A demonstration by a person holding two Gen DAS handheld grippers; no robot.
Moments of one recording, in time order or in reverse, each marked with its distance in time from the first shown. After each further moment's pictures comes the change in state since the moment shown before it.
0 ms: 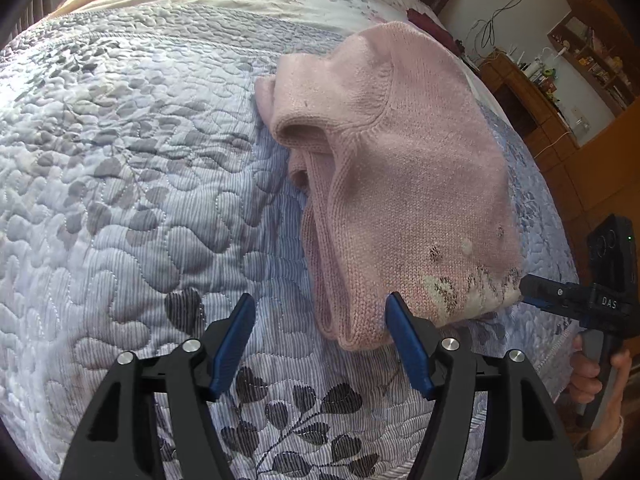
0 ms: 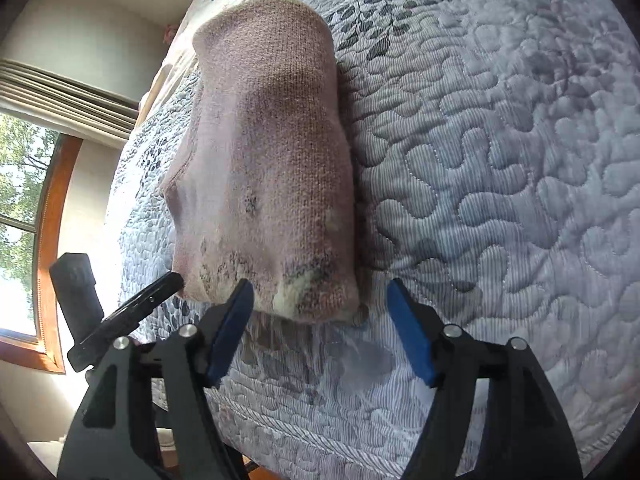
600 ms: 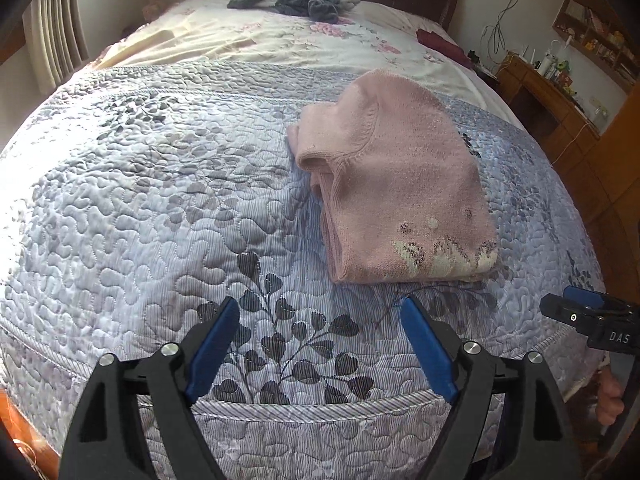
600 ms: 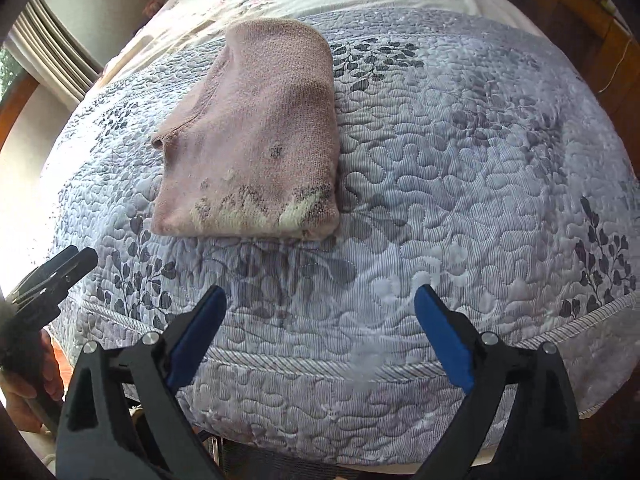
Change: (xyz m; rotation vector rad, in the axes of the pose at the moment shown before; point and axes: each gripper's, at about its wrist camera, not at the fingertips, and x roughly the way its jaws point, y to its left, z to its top) left arm -0.089 -0.034 -0.037 0.049 -0.110 0.191; right arm -0.056 0.074 -0.069 -0.152 -0.085 -0.363
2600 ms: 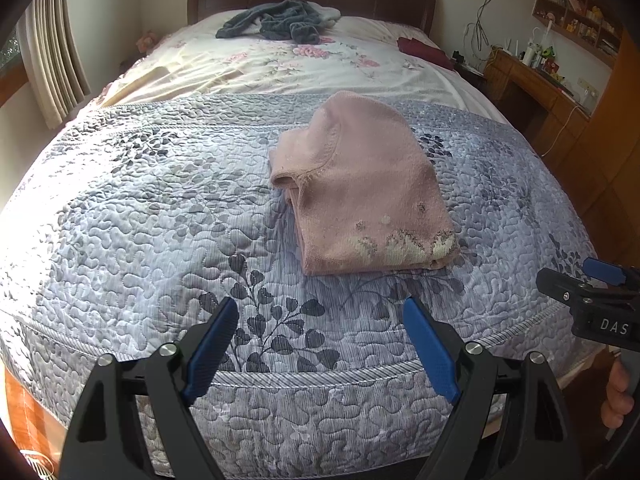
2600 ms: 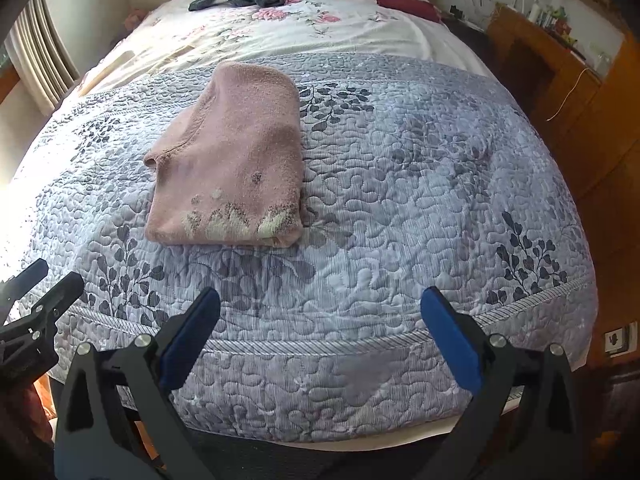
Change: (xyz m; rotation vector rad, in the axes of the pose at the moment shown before) left arm -0.054 -0.048 -0.015 0.080 -0.051 0.044; right arm -0.061 0.023 -0.016 -0.010 -0.114 -0.203
